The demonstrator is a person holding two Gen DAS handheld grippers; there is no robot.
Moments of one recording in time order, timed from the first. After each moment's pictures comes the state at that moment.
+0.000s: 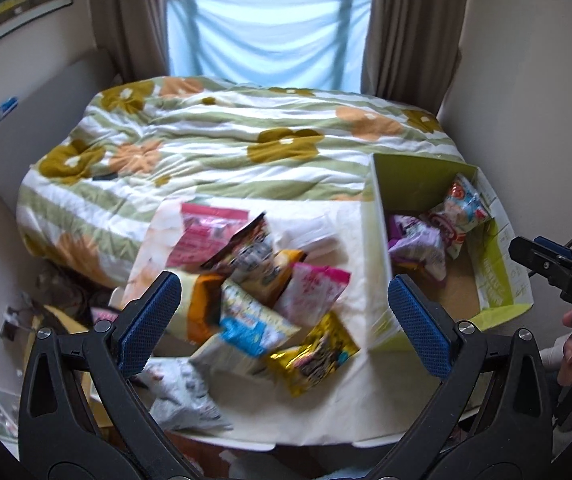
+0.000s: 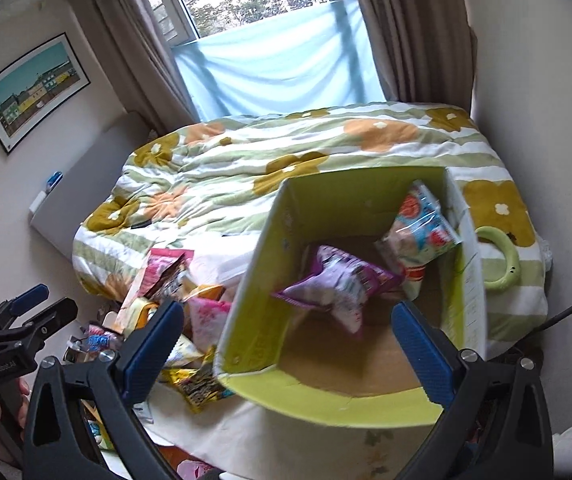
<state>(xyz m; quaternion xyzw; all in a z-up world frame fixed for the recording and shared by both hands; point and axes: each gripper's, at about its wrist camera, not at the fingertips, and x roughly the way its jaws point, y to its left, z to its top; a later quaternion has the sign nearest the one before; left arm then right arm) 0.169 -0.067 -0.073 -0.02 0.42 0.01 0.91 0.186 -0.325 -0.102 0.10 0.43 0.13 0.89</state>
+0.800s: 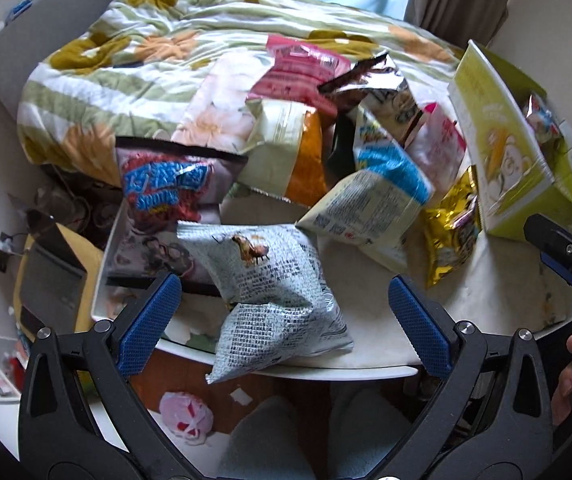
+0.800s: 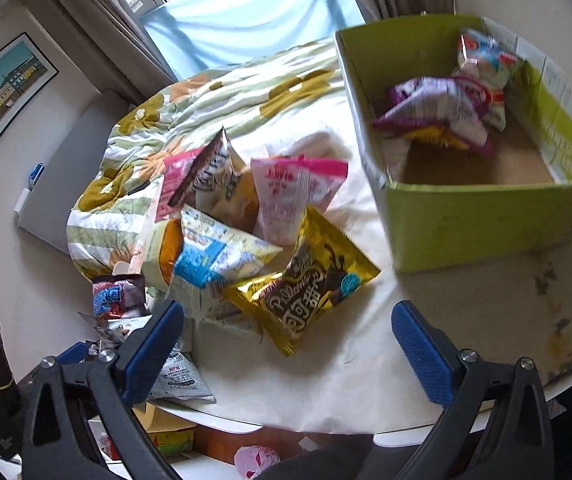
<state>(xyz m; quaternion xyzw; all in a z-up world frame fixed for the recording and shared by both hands) 0.117 0.059 -0.242 -0.06 0.53 0.03 0.85 0.127 -0.179 -0.234 0.17 0.50 0.07 0.85</state>
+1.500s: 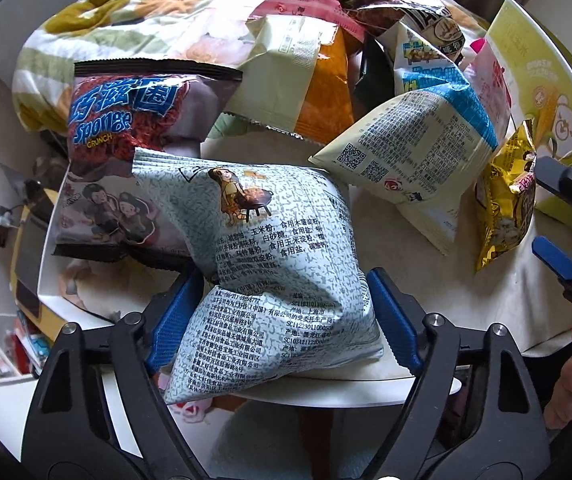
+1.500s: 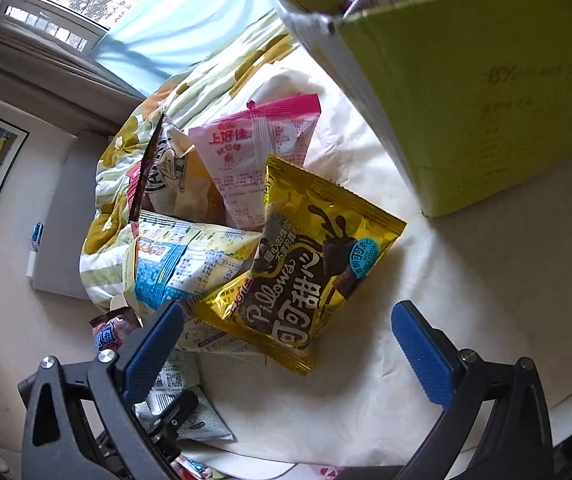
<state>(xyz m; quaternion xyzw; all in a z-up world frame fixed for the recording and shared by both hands) 0.134 0.055 -0.304 -0.06 0.59 0.05 0.81 0.149 -0.191 -0.299 0.31 0.53 0.05 0.79</state>
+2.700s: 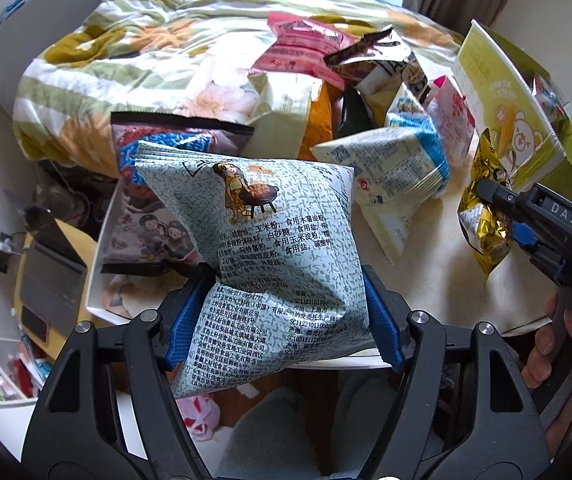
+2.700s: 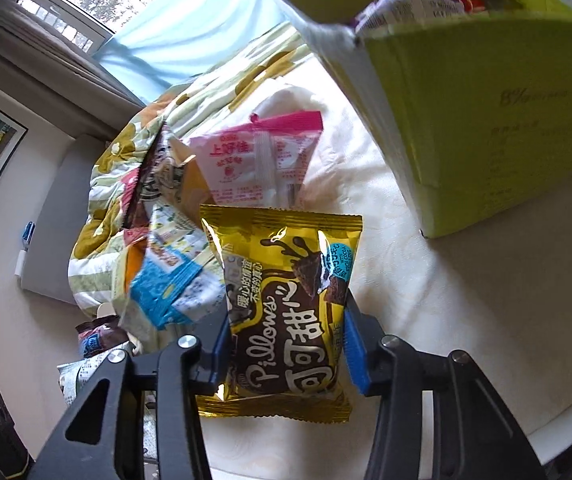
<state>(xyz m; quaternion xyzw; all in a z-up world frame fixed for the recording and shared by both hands) 0.108 0.072 -0.250 -0.05 0.54 0.02 0.84 0.140 -0.183 -0.289 0.28 0.49 0.04 0.82</state>
